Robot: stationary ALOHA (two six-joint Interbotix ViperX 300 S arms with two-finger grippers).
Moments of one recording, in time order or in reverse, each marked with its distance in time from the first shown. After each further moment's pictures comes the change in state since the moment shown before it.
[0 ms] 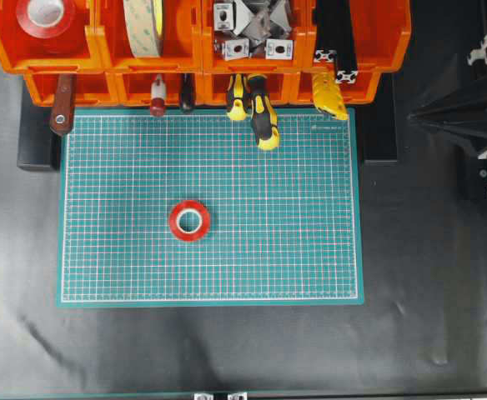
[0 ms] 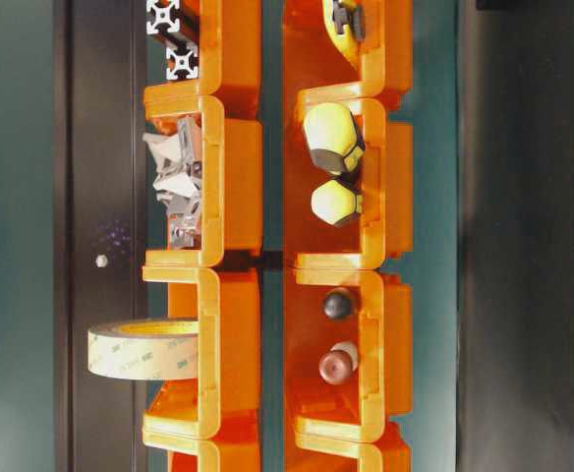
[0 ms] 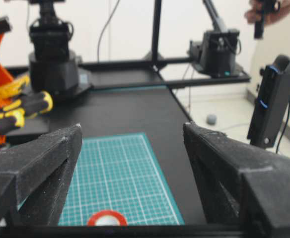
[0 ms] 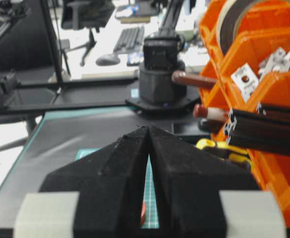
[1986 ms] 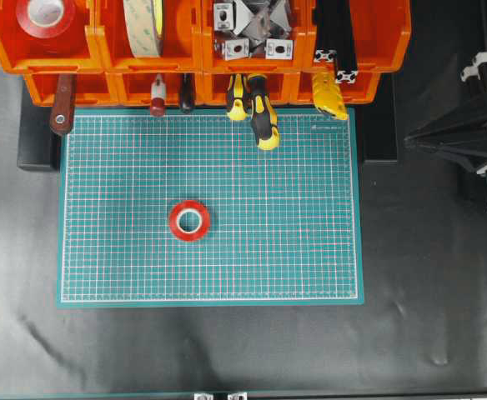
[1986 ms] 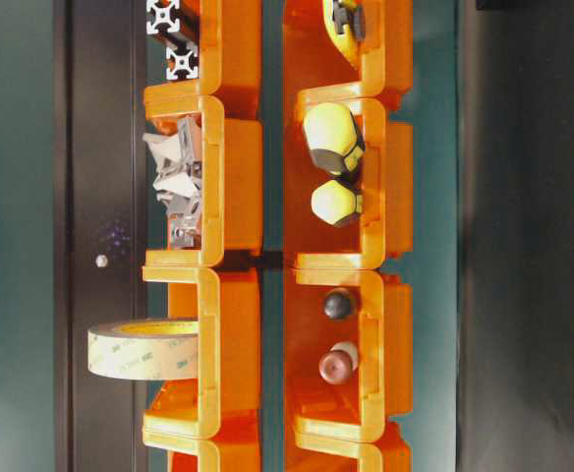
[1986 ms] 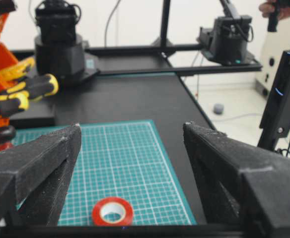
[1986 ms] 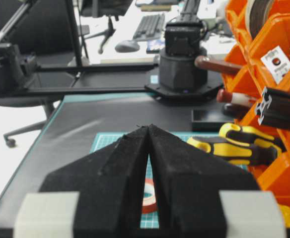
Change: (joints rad) left arm 0.028 0.051 0.028 -0.002 -0.034 -0.006; right arm 0.060 0.003 0.037 -0.008 0.006 0.005
